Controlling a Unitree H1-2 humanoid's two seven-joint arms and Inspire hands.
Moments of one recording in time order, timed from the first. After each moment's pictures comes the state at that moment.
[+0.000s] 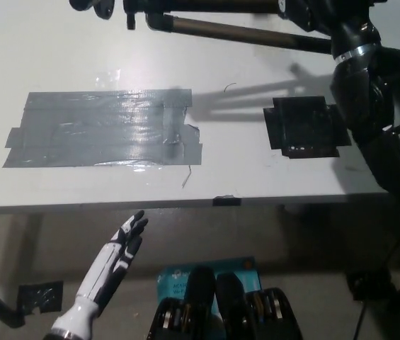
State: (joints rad) left_arm -0.03 0.18 -0.13 -0.05 0.16 -0.08 -0.12; right_arm -1.05 -0.26 0.31 0.56 -0.77 -0.15 -0.33
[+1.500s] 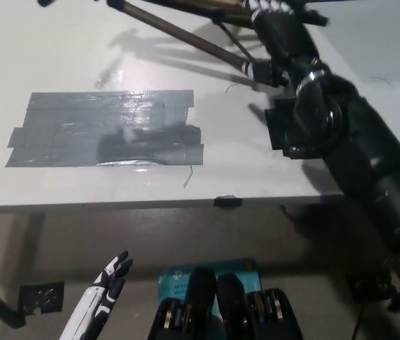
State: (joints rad) left_arm 0.11 0.20 -0.12 -0.07 0.14 -0.10 -0.12; right_arm -1.04 -0.17 0.36 0.80 -0.67 -0.10 -0.08
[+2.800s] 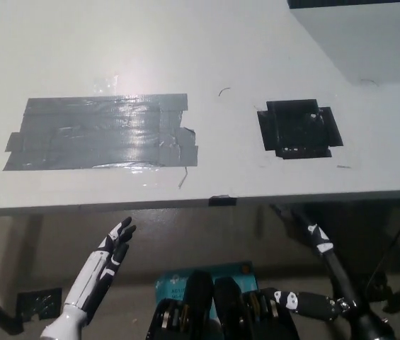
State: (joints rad) left_arm -0.02 0.19 -0.11 0.00 0.14 -0.10 -0.12; right_arm 0.01 -0.09 0.15 -0.07 -0.20 -0.14 0.09
